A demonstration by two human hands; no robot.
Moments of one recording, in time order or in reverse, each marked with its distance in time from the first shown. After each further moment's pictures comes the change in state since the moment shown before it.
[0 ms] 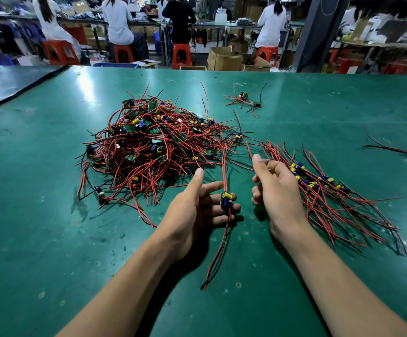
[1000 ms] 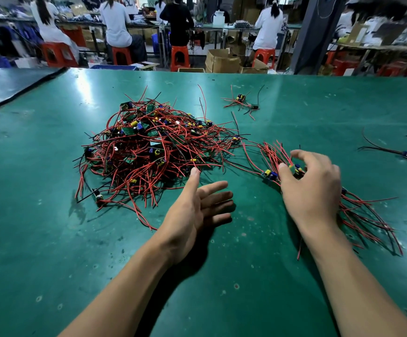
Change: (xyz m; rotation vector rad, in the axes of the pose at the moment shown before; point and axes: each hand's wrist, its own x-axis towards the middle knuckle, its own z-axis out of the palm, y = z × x) left_hand 0.002 -0.002 -0.001 0.020 -0.029 -0.016; right_hand 0.006 -0.025 -0.039 -0.944 0.384 -0.391
